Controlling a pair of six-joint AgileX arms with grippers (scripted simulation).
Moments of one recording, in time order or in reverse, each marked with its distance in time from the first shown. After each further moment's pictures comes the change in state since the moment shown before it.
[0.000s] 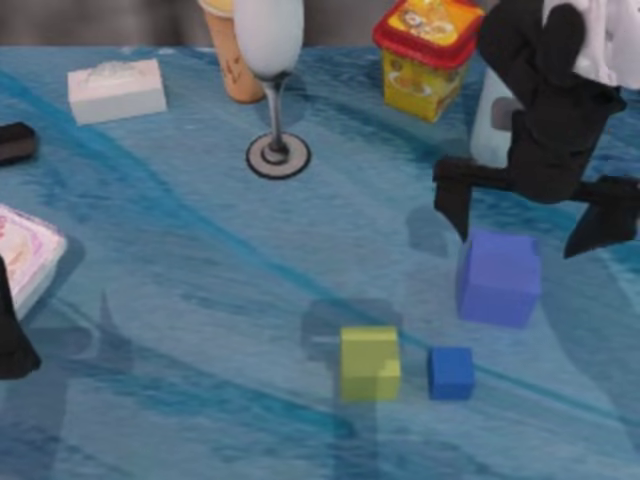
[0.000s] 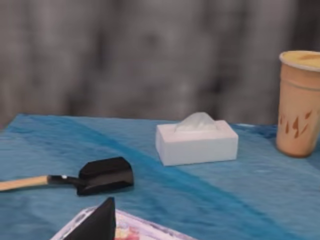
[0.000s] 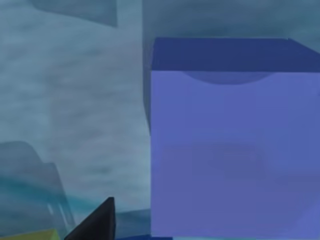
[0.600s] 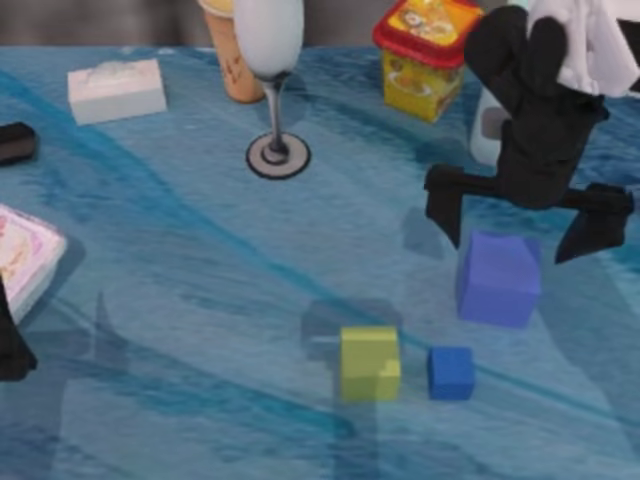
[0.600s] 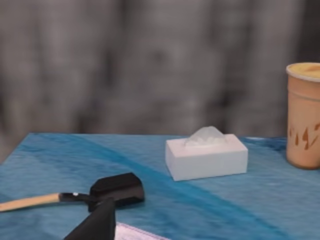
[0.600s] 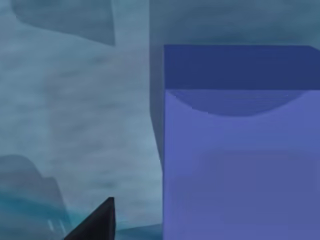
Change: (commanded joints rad) left arm 0.014 -0.041 -0.028 0.029 0.003 0.033; right arm 0.005 0.050 0.006 0.021 0.001 0.010
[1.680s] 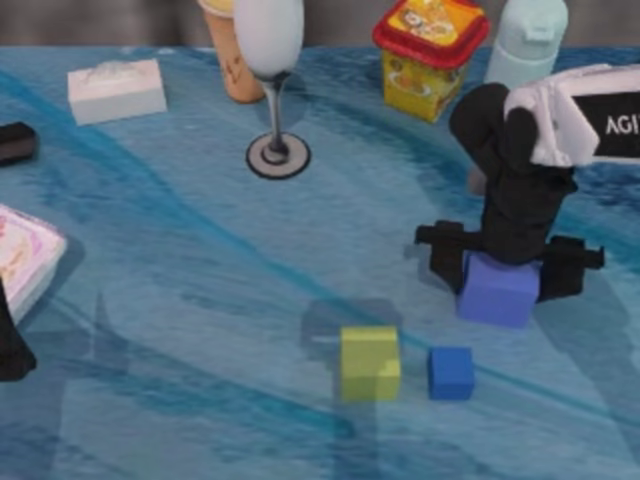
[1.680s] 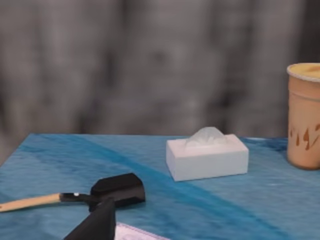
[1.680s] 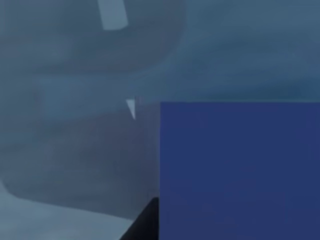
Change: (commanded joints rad) left arm 0.000 0.000 0.000 0.000 0.000 0.000; right arm 0.004 0.104 -0.163 0.270 0.001 0.006
